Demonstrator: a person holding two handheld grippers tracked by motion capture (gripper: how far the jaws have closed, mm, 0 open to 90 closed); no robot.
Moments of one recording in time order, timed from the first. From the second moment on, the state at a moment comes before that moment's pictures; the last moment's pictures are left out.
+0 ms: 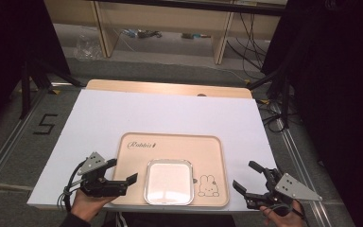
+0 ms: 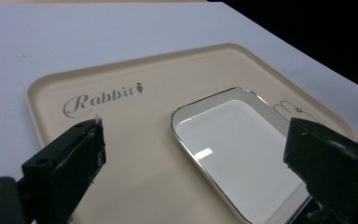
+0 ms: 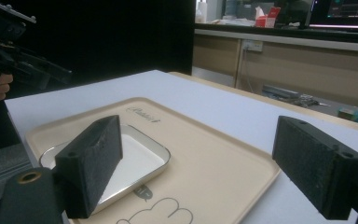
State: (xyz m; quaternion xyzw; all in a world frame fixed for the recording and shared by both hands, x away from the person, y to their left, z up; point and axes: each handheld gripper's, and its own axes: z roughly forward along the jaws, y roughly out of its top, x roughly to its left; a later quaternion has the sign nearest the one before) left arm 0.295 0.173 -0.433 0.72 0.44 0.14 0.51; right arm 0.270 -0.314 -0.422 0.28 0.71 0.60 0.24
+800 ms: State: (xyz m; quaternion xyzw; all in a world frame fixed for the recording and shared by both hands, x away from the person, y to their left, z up) left arm 0.268 0.193 -0.425 0.71 0.43 0.19 0.53; right arm 0.270 -0.313 -0.423 0.29 0.71 0.60 0.23
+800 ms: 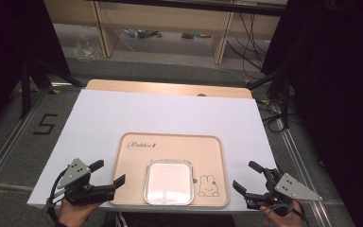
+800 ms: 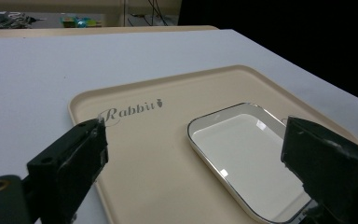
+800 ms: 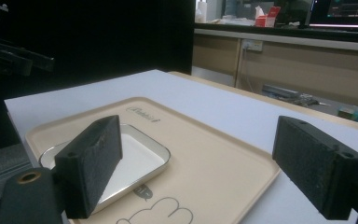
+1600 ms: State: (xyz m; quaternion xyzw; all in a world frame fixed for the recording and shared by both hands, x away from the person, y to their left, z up) left arm 0.235 0.178 -0.412 0.69 0.39 0.23 0.56; right arm 0.270 -0.313 -0.423 0.28 0.71 0.60 0.23
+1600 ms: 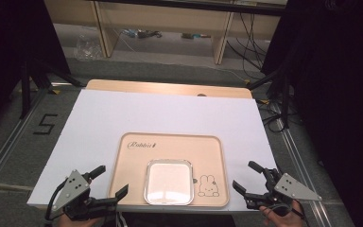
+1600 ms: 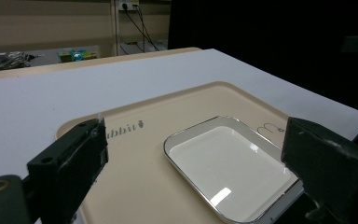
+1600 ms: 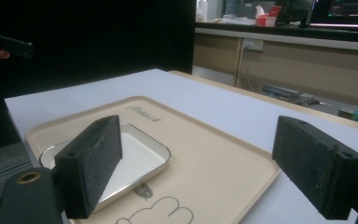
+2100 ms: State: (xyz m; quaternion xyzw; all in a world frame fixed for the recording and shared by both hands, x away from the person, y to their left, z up) left arm 0.230 0.178 -0.411 0.69 0.38 0.23 0.57; right arm 0.270 -0.314 -0.422 0.28 0.71 0.60 0.24
